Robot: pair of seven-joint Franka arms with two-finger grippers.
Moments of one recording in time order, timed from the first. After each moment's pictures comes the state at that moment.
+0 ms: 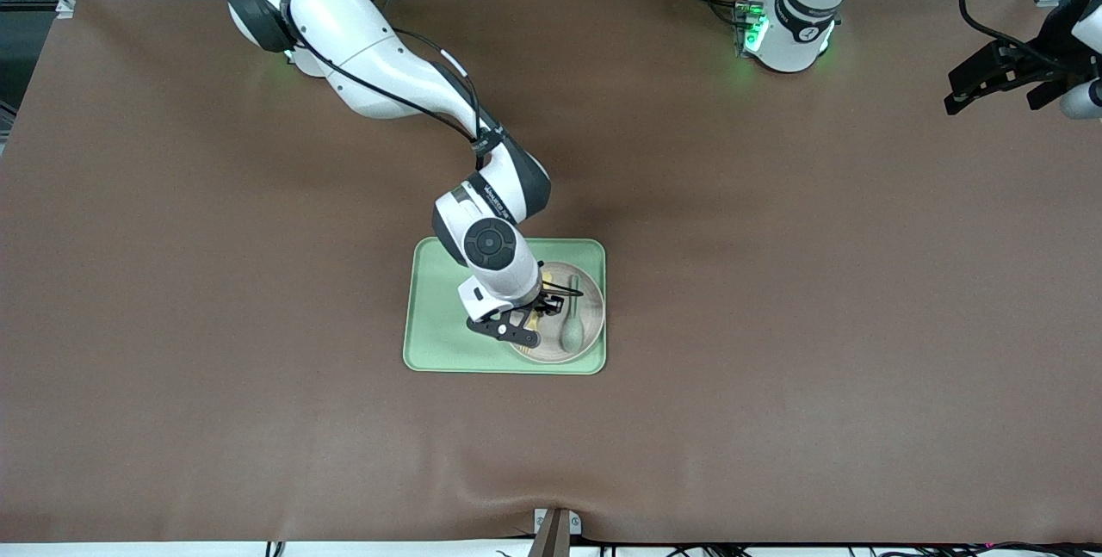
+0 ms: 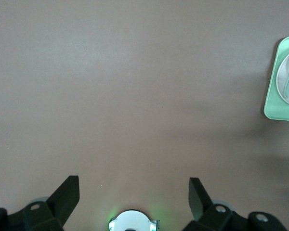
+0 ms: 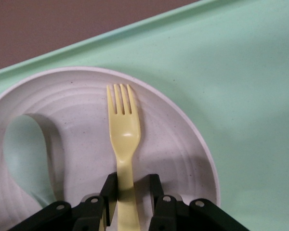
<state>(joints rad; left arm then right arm) 0.01 -0.08 -0.08 -1.53 0.00 1.39 -0.13 0.64 1.00 0.01 -1.15 0.08 2.23 0.89</state>
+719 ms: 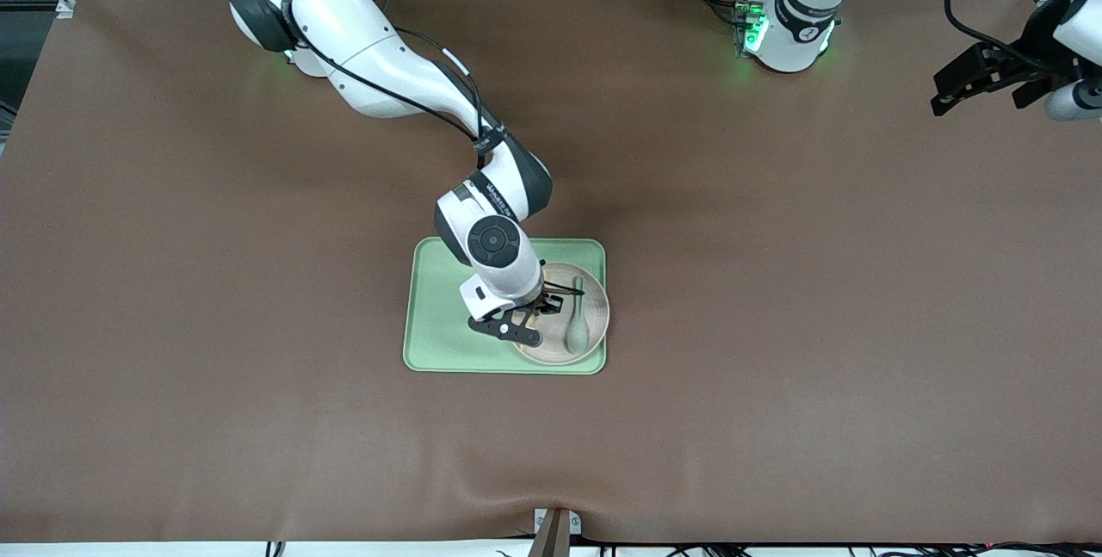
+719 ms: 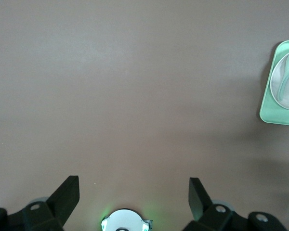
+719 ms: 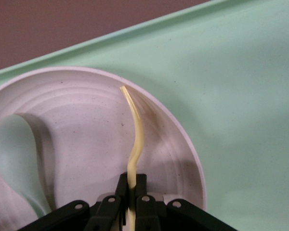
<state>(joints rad) 0.00 -0.08 -0.11 -1.53 0.00 1.39 -0.20 0.65 1.01 0.00 -1.15 0.07 2.22 0.89</state>
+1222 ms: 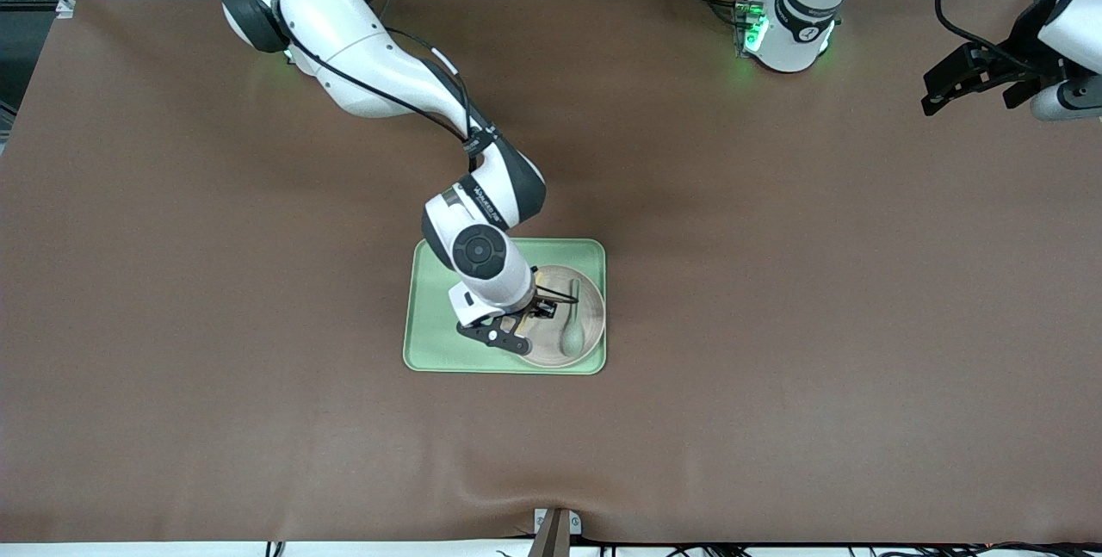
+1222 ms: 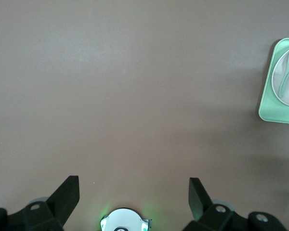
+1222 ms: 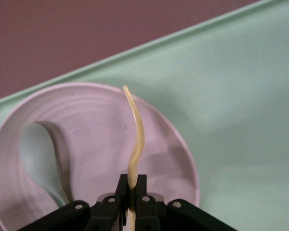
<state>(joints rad) 0.00 -0.08 -0.12 -1.53 0.00 1.39 -0.20 0.60 0.99 0.00 -1.08 0.12 2.12 0.89</state>
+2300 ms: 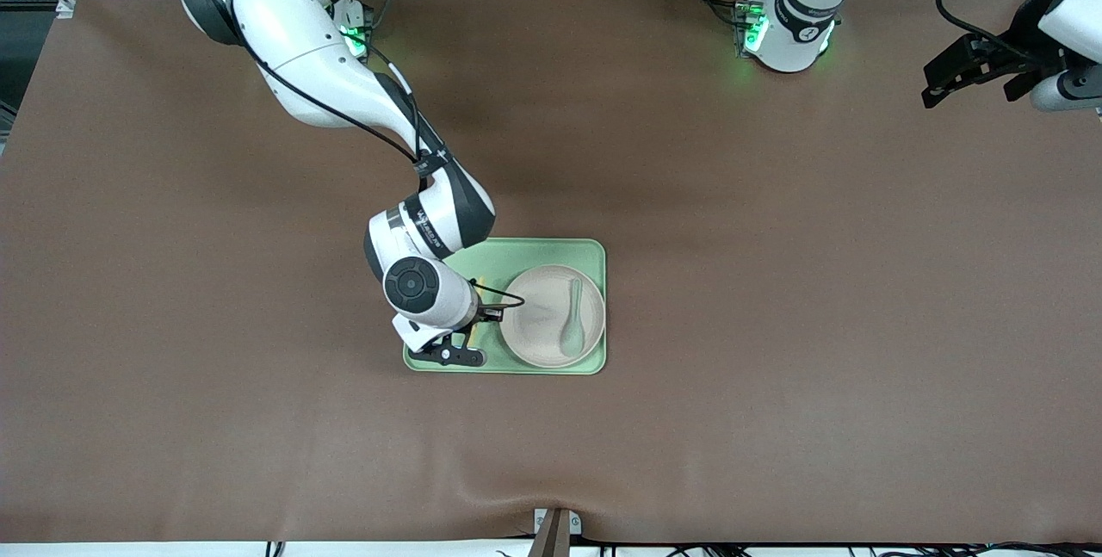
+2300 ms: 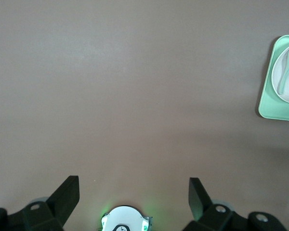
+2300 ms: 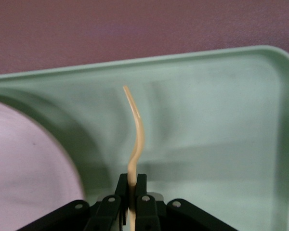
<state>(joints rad) 0.00 -0.10 -0.12 -1.54 0.00 1.38 -0.20 0.48 0.90 0.01 -1.28 0.13 2.13 0.52</state>
